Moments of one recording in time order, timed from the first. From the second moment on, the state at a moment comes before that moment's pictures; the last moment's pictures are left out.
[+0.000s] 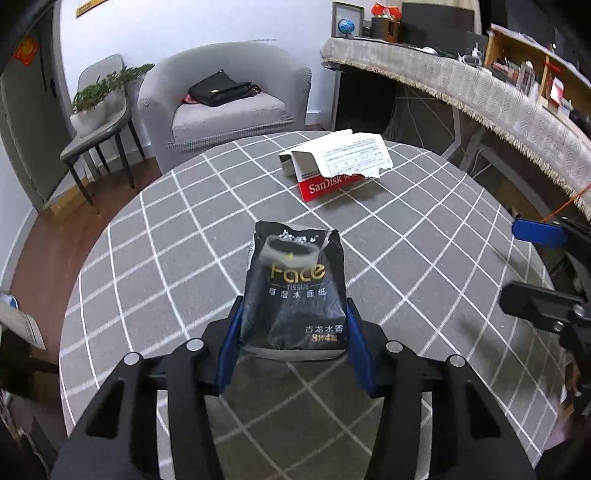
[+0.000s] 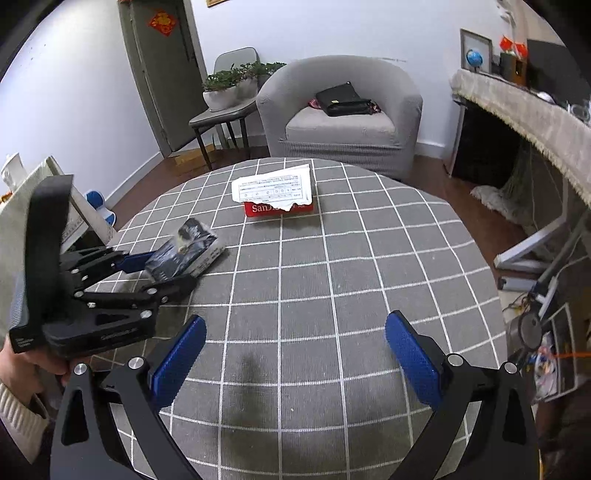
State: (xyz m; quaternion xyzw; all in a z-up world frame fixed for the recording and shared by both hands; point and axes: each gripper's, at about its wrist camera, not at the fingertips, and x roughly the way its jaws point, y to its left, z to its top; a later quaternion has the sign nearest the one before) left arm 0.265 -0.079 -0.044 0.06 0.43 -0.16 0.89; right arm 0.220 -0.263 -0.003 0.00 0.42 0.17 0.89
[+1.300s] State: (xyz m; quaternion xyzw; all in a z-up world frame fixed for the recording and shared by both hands) left arm 0.230 0.006 -0.023 -0.04 0.42 -0.17 0.89; right arm 0.364 -0.175 -0.015 -0.07 0.42 0.15 0.89
